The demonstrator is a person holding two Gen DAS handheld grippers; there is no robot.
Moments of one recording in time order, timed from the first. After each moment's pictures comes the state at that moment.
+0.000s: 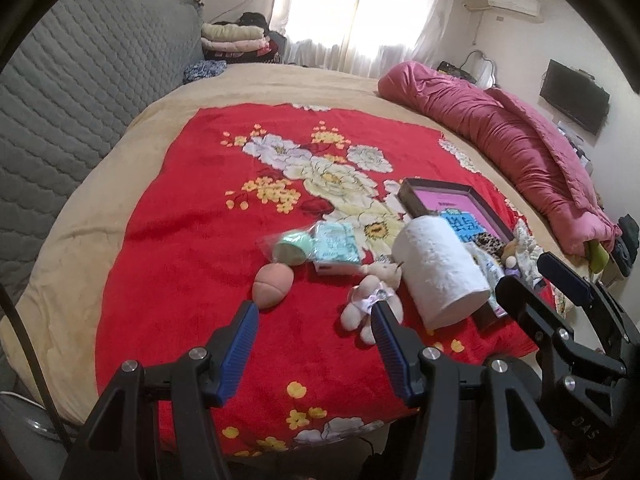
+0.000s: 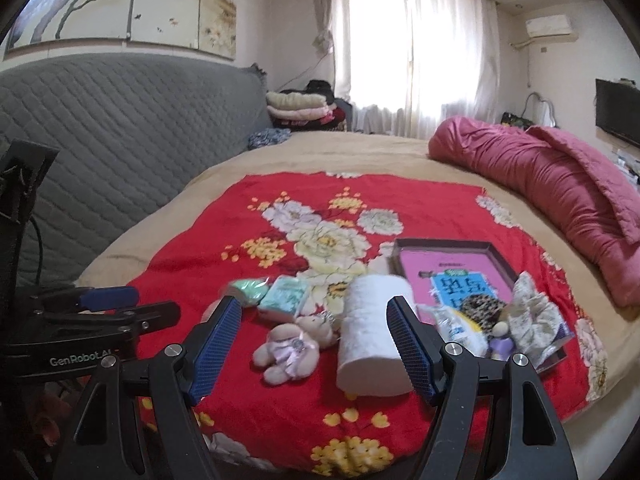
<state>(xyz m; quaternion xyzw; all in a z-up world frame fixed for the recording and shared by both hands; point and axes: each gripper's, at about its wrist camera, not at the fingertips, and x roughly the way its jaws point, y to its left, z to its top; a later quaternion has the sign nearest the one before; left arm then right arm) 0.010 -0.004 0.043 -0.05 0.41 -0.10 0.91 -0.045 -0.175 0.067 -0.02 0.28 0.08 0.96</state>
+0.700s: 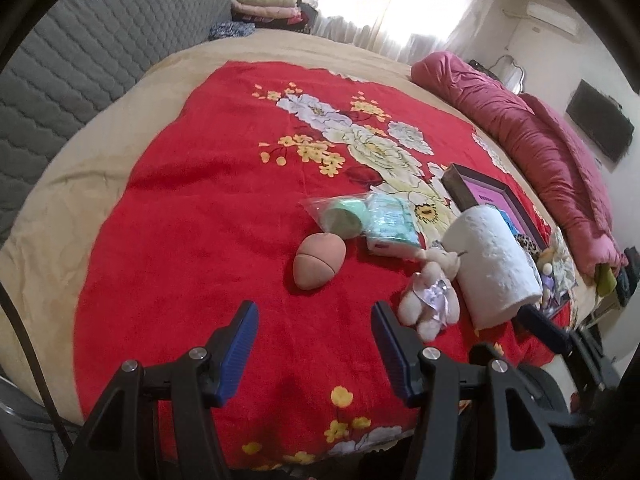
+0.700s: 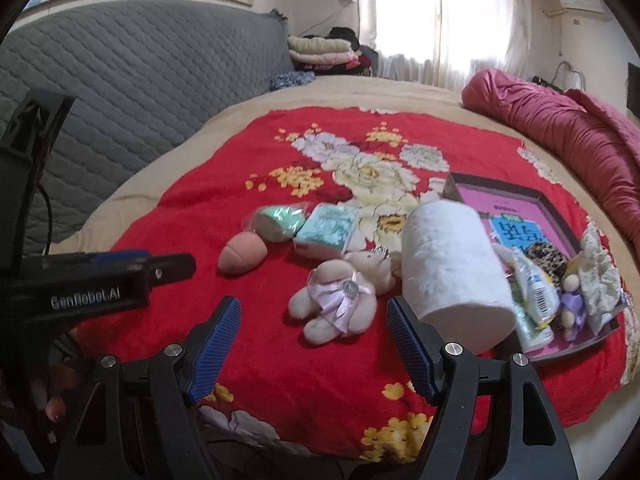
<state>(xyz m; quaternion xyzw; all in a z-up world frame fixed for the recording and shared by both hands) 0.046 0.037 -0.017 -0.10 0.45 -0.08 0.88 -0.011 -0.134 -0.005 -0.04 0.37 0.12 0.92</state>
